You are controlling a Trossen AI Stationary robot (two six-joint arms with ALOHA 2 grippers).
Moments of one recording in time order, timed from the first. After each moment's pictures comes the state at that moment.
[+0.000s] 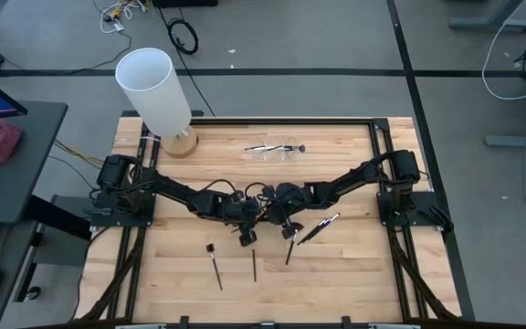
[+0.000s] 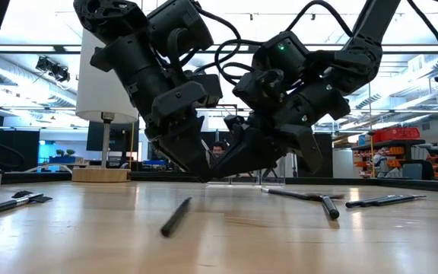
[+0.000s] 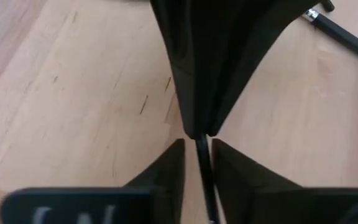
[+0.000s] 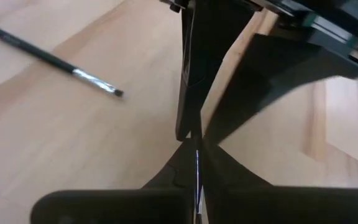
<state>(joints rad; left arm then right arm) -0.17 1.81 0.96 -0.07 -0.19 -0.43 0.03 1.95 0.88 0.44 -0.19 -0.49</state>
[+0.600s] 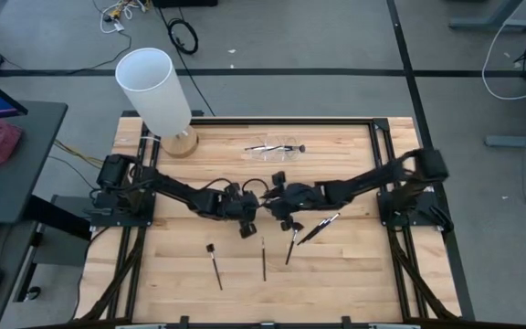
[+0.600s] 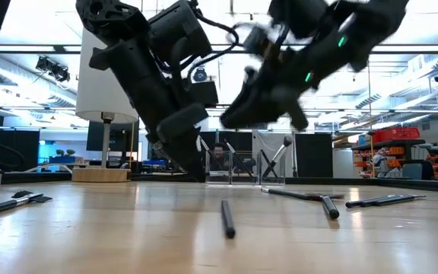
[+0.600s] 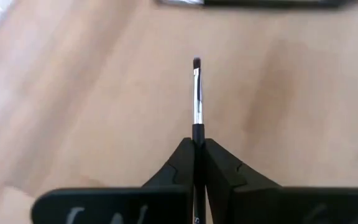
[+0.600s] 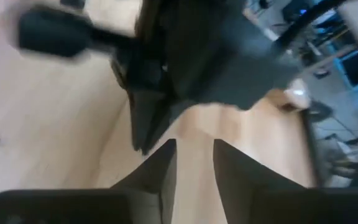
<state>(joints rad) -0.15 1.81 0.96 -0.13 -0.39 -0.41 0.10 1.70 0.88 0.26 0.26 -0.55</state>
